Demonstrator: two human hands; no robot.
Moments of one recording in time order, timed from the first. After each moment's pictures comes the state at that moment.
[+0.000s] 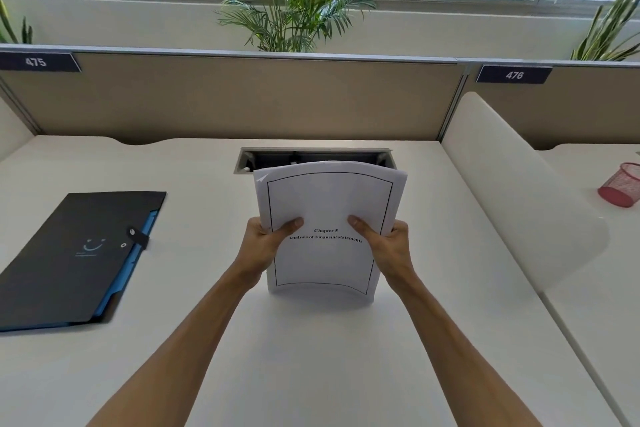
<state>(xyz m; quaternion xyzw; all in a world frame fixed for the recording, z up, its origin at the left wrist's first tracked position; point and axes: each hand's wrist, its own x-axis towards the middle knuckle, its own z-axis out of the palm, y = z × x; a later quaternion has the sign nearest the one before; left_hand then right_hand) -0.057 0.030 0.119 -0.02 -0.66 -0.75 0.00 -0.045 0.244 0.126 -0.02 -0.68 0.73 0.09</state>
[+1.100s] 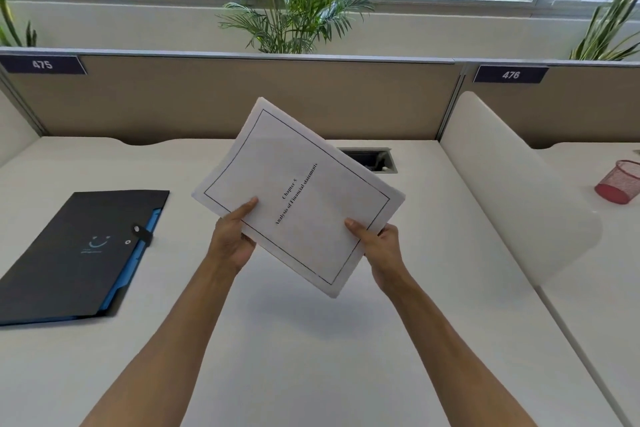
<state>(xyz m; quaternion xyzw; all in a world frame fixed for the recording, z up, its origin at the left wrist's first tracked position) -0.077 -0.007 0.115 0.15 -0.41 -0.90 -0.02 -0.040 0.234 0.111 -0.07 -0.61 0.79 0.03</state>
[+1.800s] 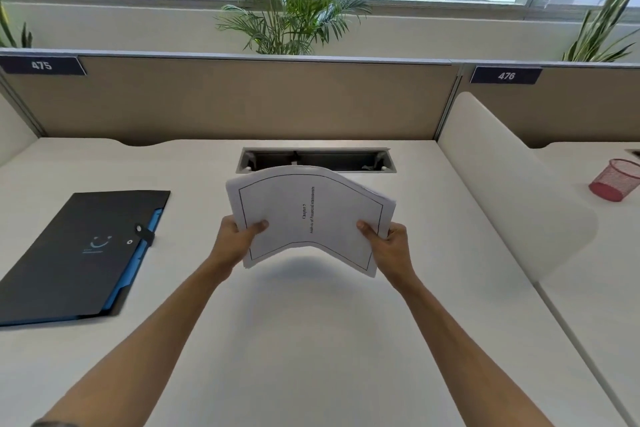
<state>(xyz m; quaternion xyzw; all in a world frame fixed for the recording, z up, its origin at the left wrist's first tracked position) -0.063 -0.022 0.102 0.06 -0.74 -0.67 0.02 -0.051 0.255 0.074 -0.05 -0.73 0.67 0.10</state>
